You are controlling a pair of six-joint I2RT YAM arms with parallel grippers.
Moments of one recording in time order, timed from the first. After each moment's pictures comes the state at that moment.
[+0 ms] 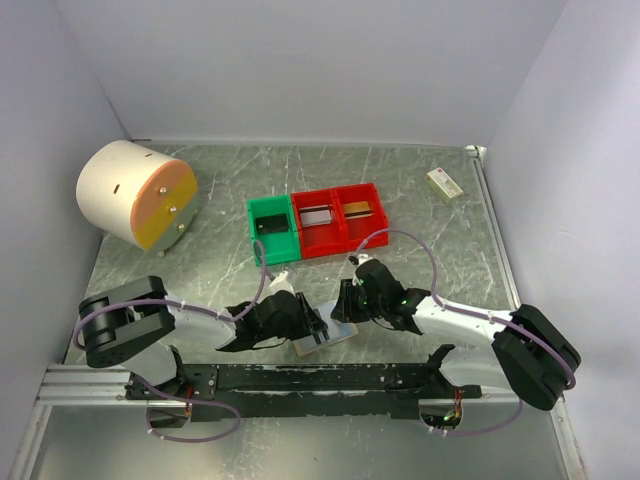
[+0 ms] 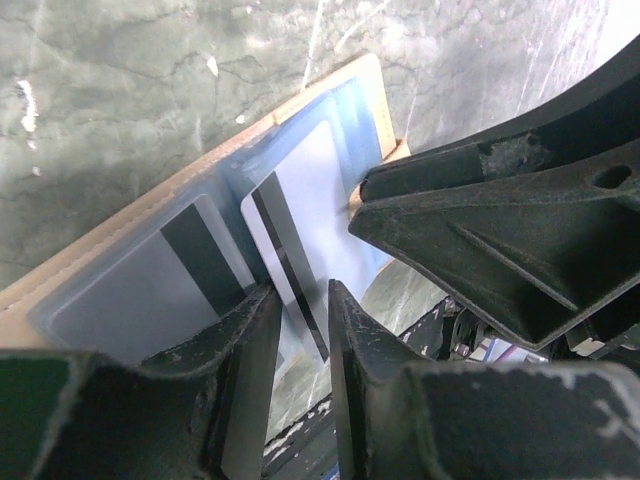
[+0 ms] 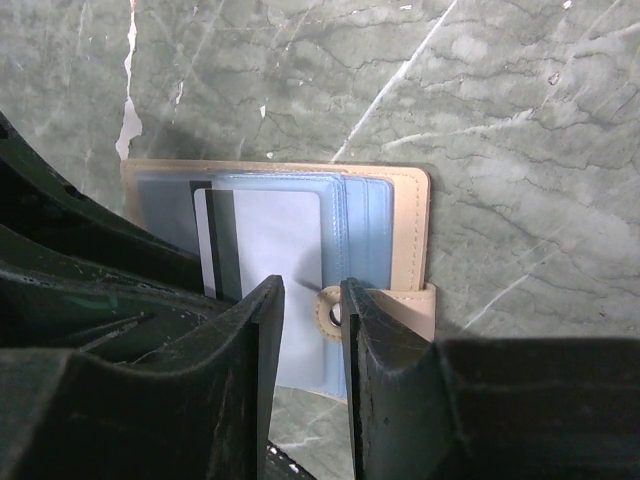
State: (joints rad) left arm -1.16 1.52 0.42 0.46 -0.14 -1.26; right arm 0.79 1.21 0.40 -0.03 -0.14 0.64
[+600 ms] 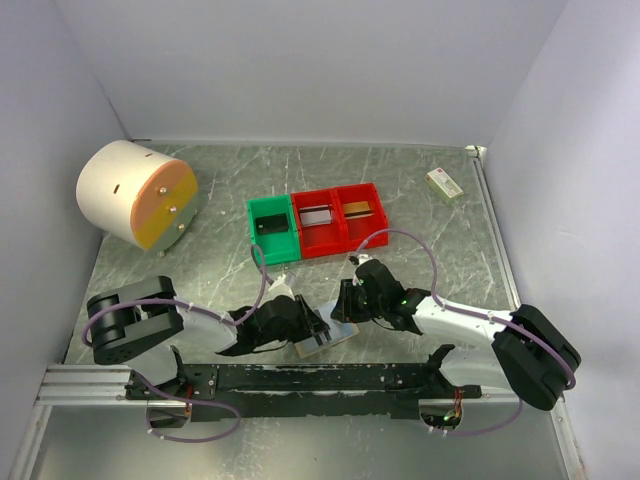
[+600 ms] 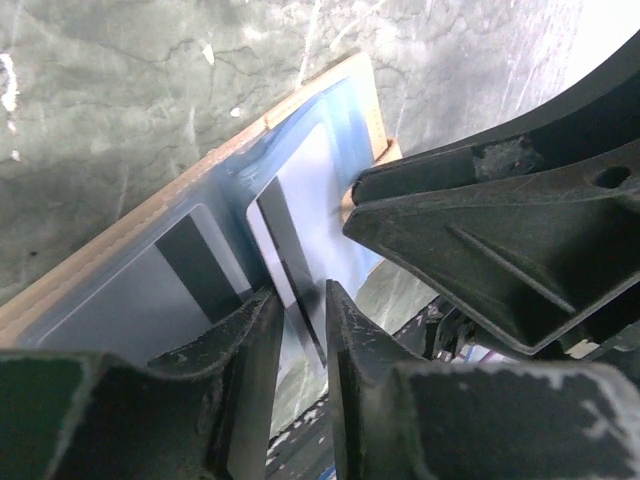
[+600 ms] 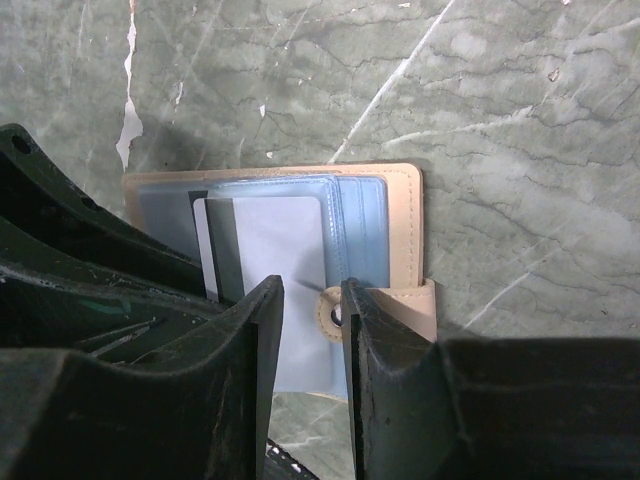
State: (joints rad) left arm -1.19 1.57 0.38 0.60 -0.18 -1.34; right arm 0.79 1.20 0.40 -0.03 -0.14 0.65
